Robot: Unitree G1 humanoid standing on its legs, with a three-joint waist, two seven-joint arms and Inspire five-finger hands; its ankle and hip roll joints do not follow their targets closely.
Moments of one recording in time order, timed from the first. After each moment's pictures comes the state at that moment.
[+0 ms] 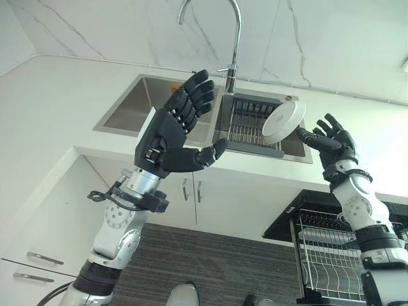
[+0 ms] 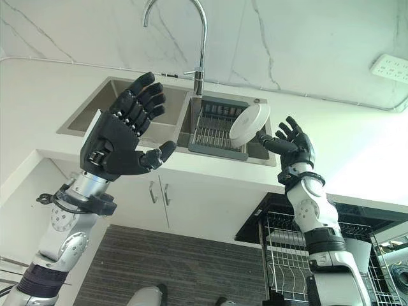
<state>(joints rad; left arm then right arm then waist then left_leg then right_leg) -0.22 0.54 -0.16 -0.21 -0.62 -0.27 -0.16 -0.54 -0.59 0.01 0.47 0.88 0.09 -0.17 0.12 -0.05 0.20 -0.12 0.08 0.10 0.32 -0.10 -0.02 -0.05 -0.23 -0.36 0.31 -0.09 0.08</state>
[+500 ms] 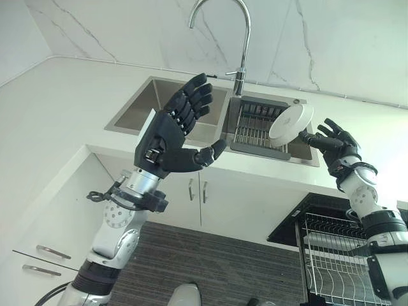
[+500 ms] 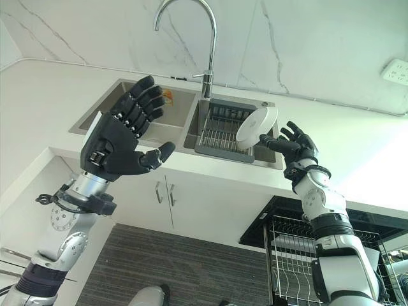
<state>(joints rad) -0.22 0.58 -0.17 -0.20 -0.62 -0.26 -0.14 -0.65 -0.65 0.06 0.66 0.90 0.14 -0.10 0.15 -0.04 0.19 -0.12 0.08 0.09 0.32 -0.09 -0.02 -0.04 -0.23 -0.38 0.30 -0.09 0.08</state>
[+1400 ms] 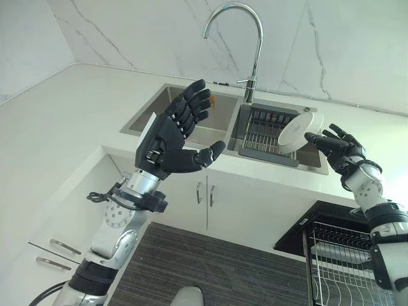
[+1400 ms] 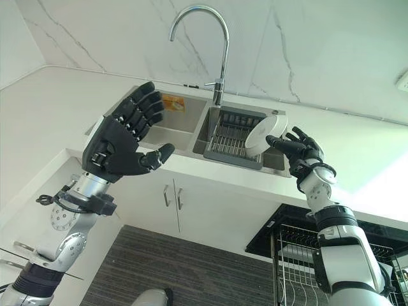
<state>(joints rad) -0.22 0.59 -0.19 -0.19 -0.66 -0.24 -0.11 -0.73 -0.67 0.10 0.82 0.95 0.17 -0.10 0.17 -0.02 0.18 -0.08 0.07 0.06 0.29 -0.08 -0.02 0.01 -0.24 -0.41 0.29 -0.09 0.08</state>
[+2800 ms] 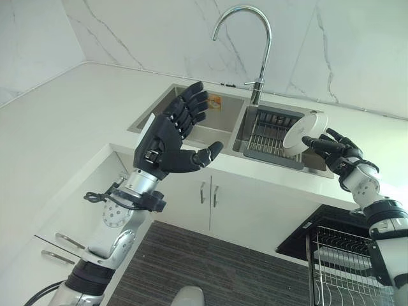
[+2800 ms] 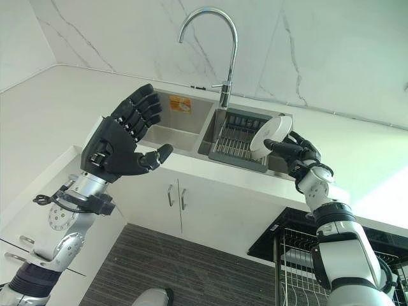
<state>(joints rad) -0.22 0.61 -0.20 -0.19 -0.66 -0.24 -0.10 -0.77 -0.67 0.14 0.88 0.96 0.18 -0.10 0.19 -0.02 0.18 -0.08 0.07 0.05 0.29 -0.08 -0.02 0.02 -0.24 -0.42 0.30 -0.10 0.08</state>
